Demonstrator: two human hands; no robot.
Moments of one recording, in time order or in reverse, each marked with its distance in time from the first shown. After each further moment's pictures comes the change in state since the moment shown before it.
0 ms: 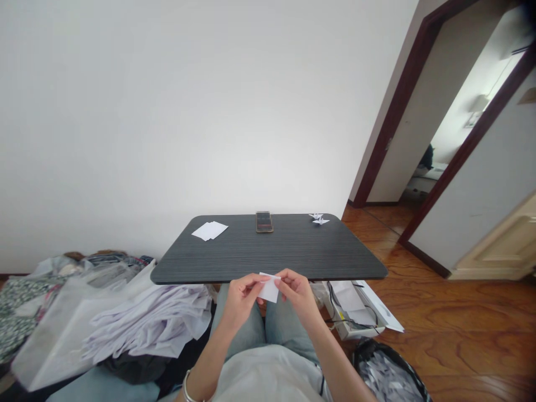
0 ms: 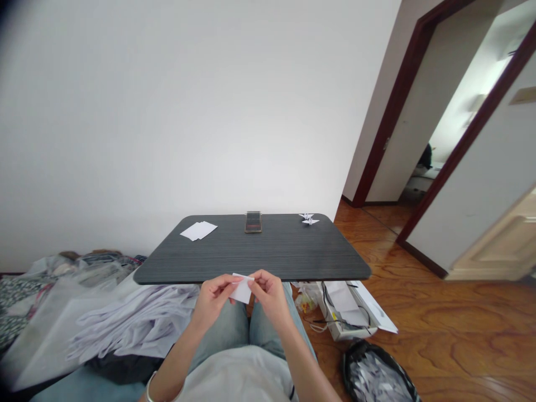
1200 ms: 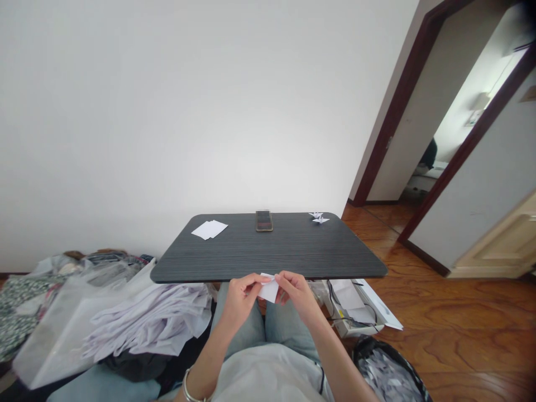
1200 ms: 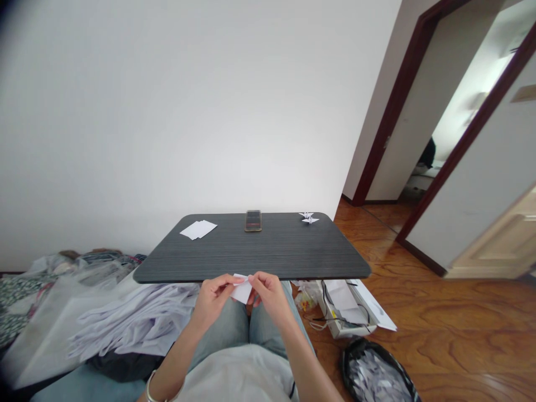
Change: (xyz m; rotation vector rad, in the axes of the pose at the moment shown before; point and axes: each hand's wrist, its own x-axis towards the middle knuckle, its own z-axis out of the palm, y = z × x) left_hand -0.001 0.005 -0.002 0.261 -0.005 0.083; right_hand 0.001 -0.005 0.001 0.019 -0.061 0.197
